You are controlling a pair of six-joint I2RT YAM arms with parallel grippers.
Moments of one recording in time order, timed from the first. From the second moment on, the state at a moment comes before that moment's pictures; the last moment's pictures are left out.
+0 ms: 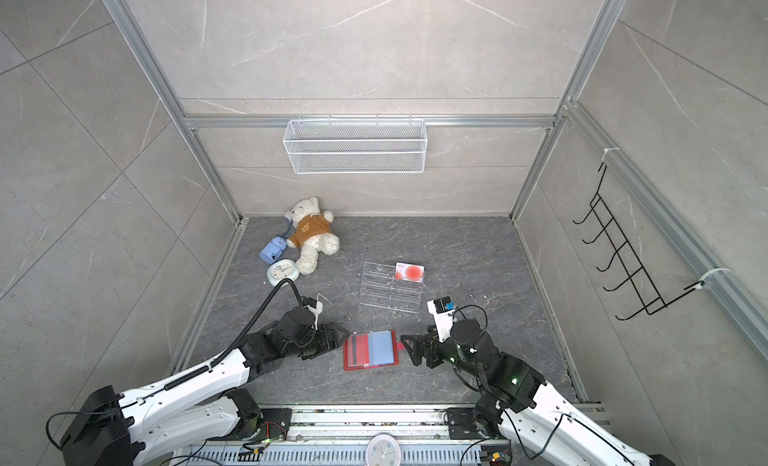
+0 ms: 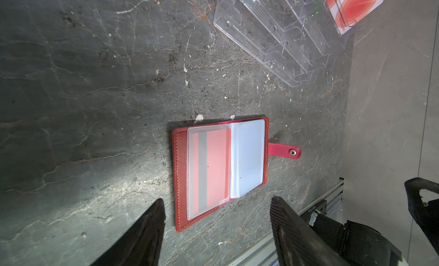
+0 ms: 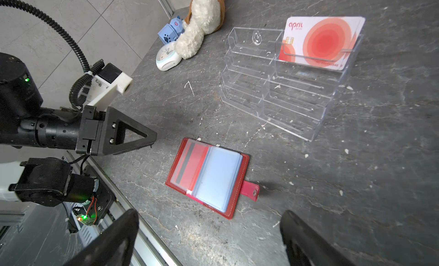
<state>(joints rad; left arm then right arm) -0.82 1.00 0.48 -0.28 0.12 -1.06 0.82 0.54 0.54 -0.52 -0.01 0.51</state>
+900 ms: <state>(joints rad) -0.82 1.02 0.33 -0.11 0.18 -1.22 0.82 0.81 0.44 -0.22 -0.13 0.63</state>
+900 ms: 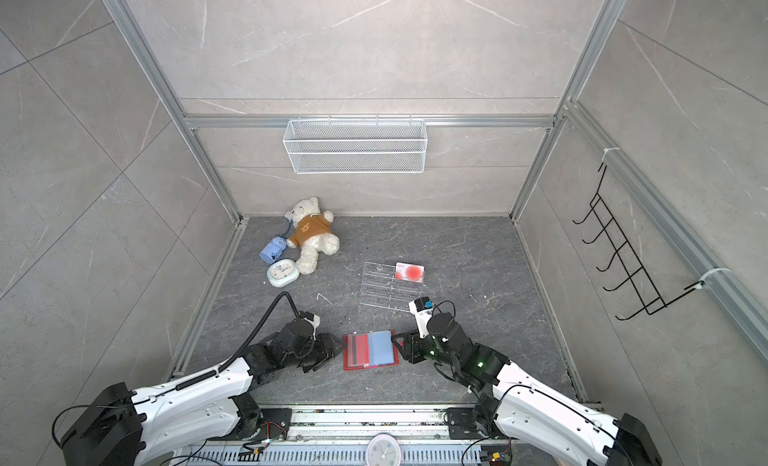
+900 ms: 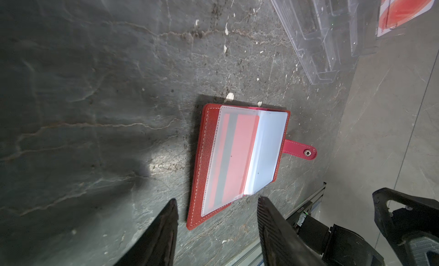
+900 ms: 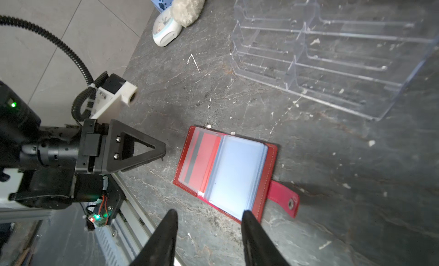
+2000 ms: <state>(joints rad) -0.82 1.14 0.26 0.09 0.24 -1.26 0.82 1.24 0.31 0.20 -0.19 0.71</state>
